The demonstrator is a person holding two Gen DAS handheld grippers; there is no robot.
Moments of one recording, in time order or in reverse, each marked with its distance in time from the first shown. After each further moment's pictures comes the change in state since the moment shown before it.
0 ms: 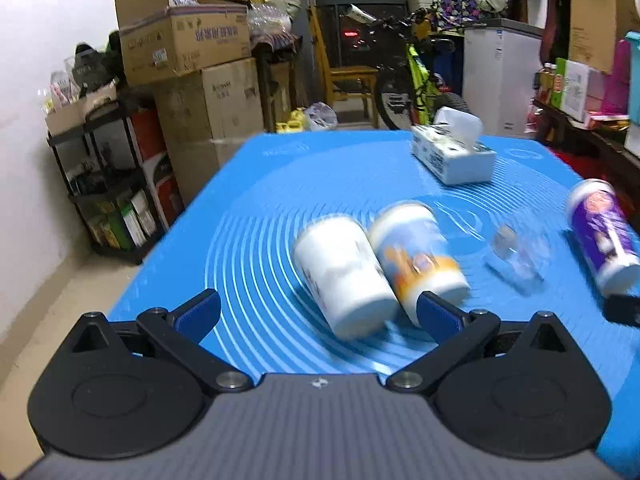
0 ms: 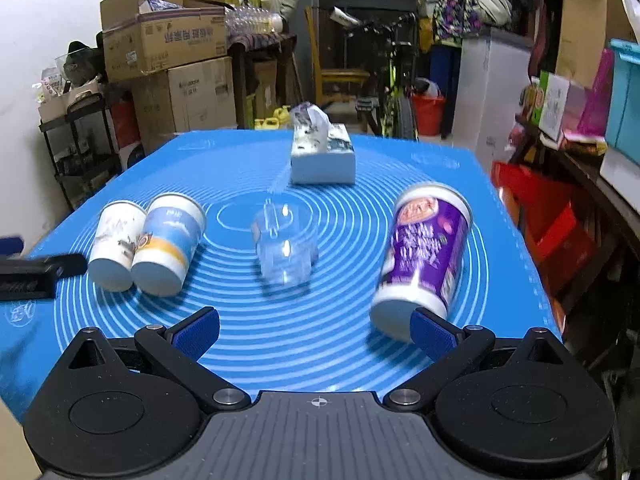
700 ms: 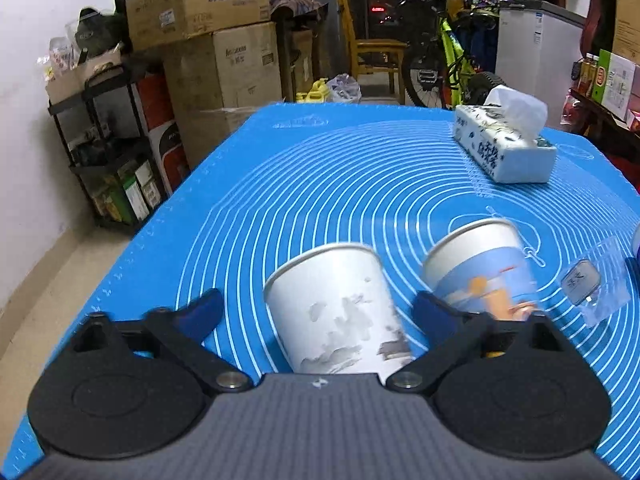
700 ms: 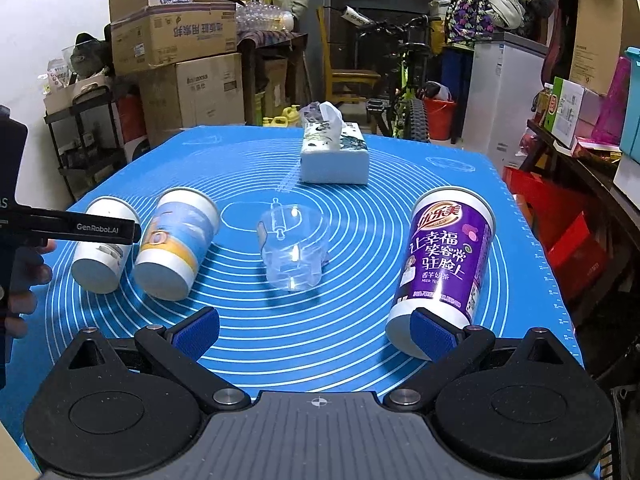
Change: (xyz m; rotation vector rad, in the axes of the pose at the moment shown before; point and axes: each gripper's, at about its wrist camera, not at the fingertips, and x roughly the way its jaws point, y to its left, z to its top) left arm 0.071 0.010 0.015 -0.069 0.109 0.029; right arm 0.020 0.004 0.000 -0.018 0.005 0.015
